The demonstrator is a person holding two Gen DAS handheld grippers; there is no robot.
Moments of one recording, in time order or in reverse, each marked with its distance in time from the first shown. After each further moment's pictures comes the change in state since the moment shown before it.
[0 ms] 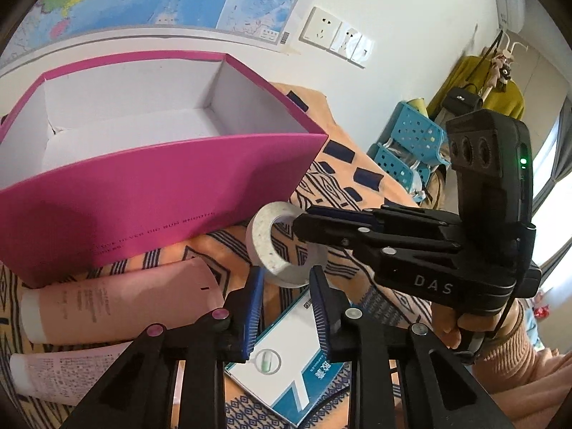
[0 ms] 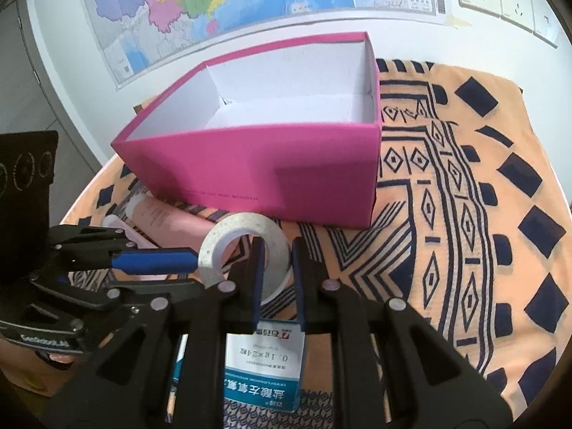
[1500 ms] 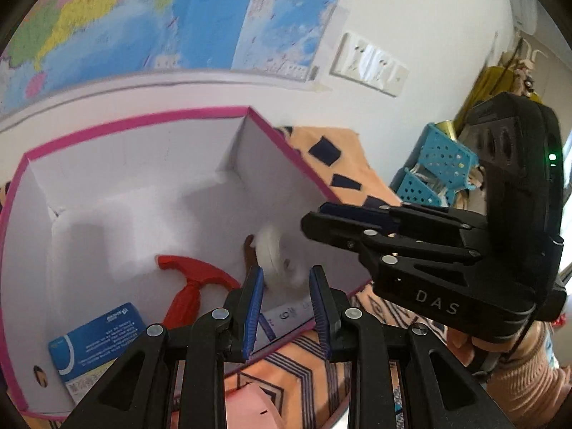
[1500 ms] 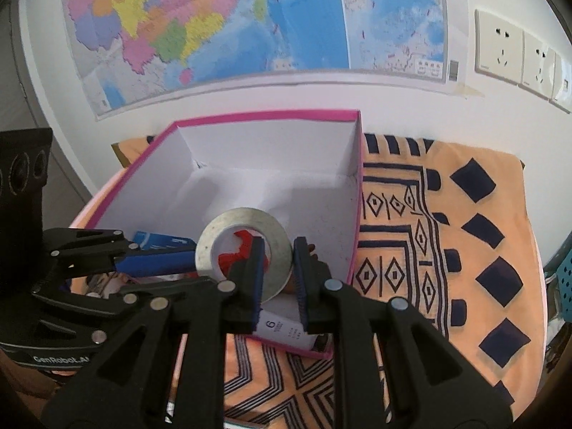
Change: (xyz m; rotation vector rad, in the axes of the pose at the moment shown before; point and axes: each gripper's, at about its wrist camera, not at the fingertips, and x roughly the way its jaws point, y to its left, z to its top) left arm 0.026 0.027 0.105 0.014 -0.020 0.099; right arm 0.024 -0.022 0.108 -0.032 -0.038 -0.112
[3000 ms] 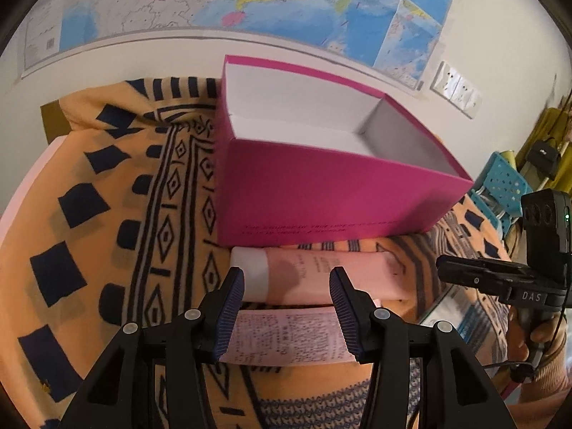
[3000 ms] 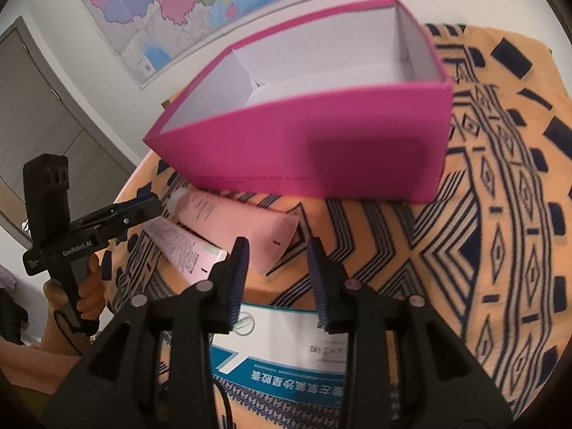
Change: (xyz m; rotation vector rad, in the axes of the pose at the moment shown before) left arm -0.093 0.083 -0.142 -0.222 -0.079 0.249; right arm -0.003 0.041 -0.110 0.119 0.151 0.283
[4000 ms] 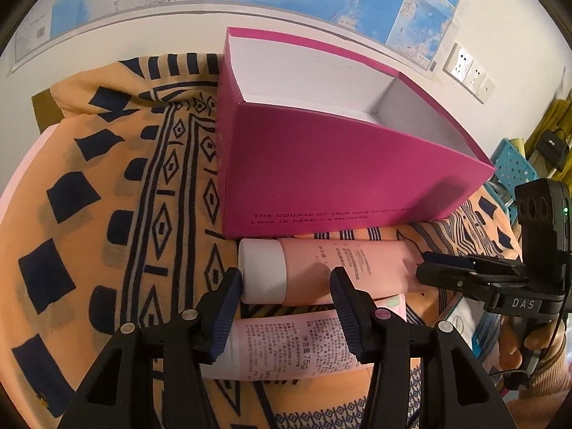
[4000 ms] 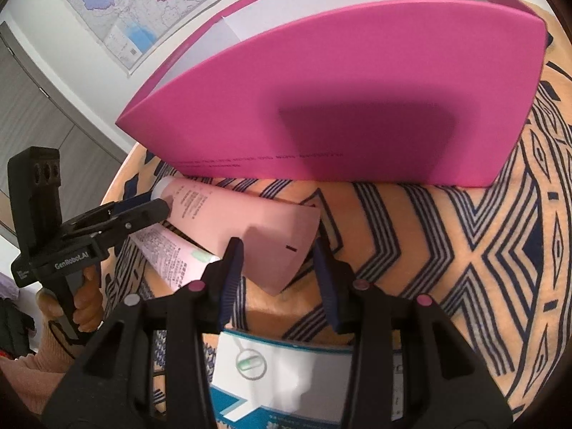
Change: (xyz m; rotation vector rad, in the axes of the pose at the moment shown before) left arm 0.024 0.006 0.003 0.008 0.075 0.012; right arm 0.053 0.009 0.005 0.036 0.058 -0.005
